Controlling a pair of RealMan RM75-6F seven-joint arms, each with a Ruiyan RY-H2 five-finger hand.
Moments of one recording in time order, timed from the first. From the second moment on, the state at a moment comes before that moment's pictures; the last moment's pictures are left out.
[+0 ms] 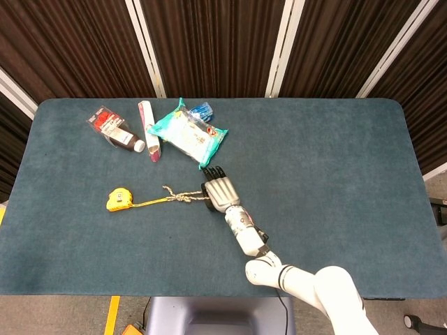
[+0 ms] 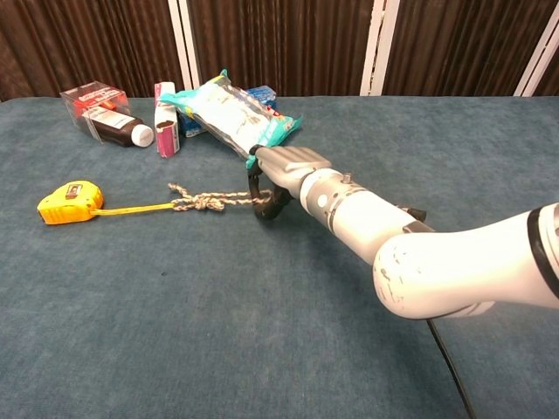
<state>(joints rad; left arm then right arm) 0.06 -1.03 -0.11 -1.67 1.39 1.64 0.02 1.08 -2.14 0.38 -0.72 -1.05 0.78 -0.28</state>
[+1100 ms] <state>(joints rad) 0.06 -1.03 -0.11 -1.68 1.39 1.64 0.04 0.90 -1.77 0.30 -1.09 -1.11 0.86 -0.34</state>
